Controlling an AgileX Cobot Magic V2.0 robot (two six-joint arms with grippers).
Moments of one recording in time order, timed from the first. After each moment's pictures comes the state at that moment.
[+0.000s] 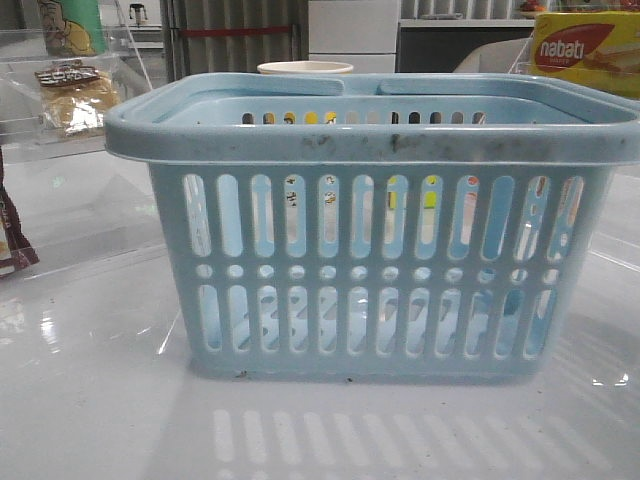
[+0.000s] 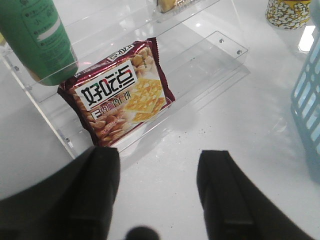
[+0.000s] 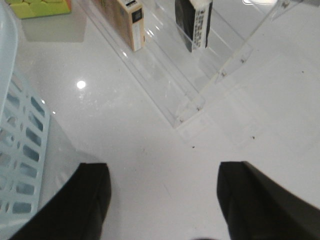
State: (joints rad) left arm -0.08 0.68 -0.65 0.07 0.64 0.00; right arm -0.15 1.06 -0.90 0.07 0.67 -0.04
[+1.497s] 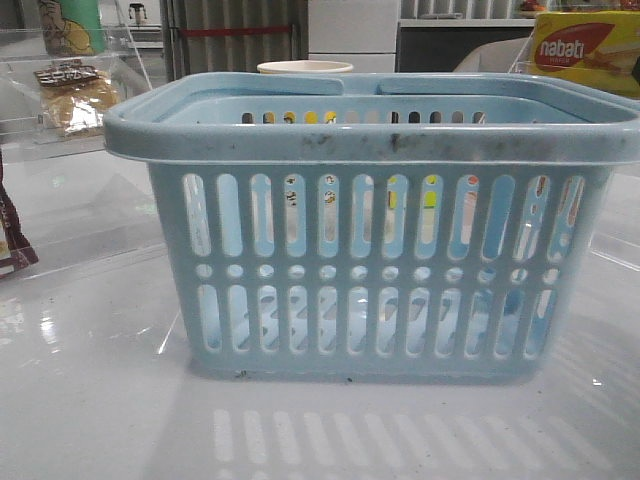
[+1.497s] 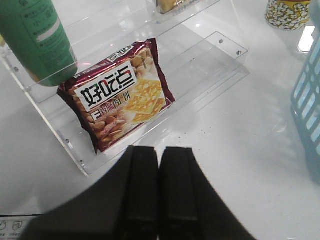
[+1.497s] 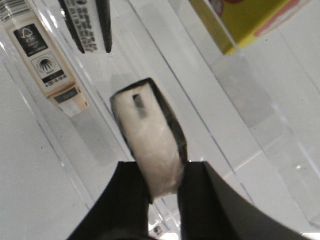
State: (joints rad) left arm -0.08 0.68 -0.65 0.07 0.64 0.00; right arm -0.15 1.81 -1.48 -0.11 0.68 -0.06
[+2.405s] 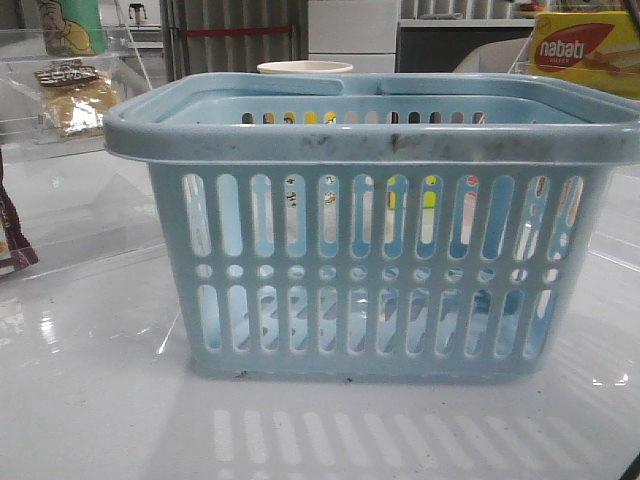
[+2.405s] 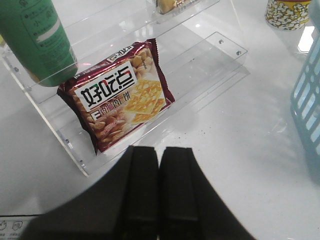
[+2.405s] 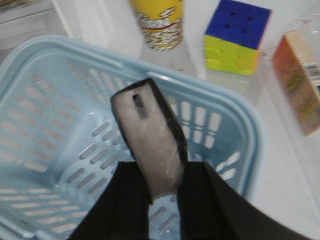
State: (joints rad) left arm -0.08 0.68 -0.65 0.07 0.64 0.00; right arm 0.29 1.35 -1.46 0.20 0.94 -0.06
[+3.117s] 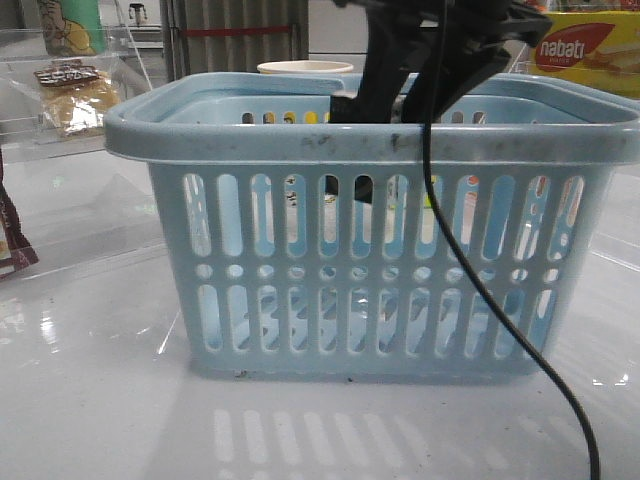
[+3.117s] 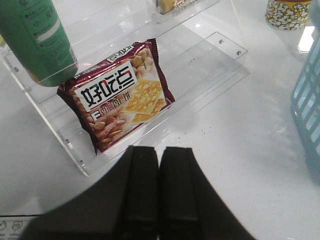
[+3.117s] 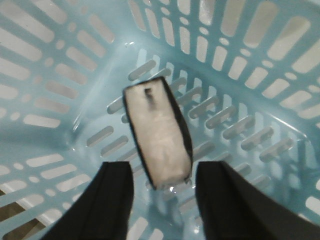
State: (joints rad) left arm -0.08 0.68 -0.65 0.07 0.64 0.00; right arm 0.47 1.64 -1.39 0.23 0.83 -0.06
